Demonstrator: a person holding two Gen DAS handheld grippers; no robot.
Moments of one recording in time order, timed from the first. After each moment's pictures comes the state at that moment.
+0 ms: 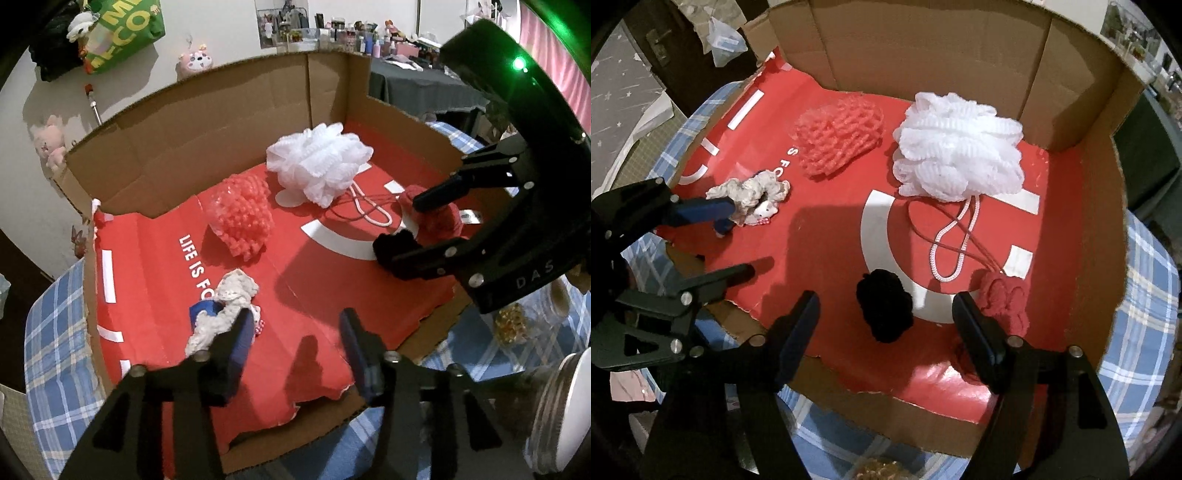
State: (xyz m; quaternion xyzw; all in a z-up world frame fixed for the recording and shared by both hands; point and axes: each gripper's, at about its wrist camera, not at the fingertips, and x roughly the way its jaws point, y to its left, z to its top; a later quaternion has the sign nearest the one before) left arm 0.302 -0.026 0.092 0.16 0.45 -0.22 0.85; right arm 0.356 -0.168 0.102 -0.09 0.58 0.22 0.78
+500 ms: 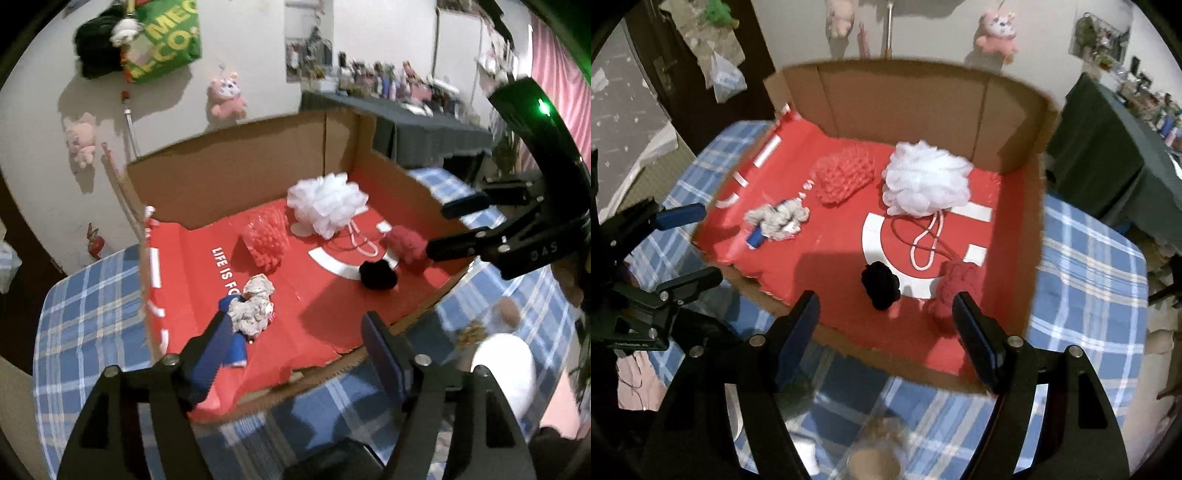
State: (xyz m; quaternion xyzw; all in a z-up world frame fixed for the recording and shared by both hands) left arm 0.253 0.003 0.146 0.09 0.40 -0.20 0.89; right arm 0.309 -0.202 0.165 -0.07 0.52 0.21 0.83
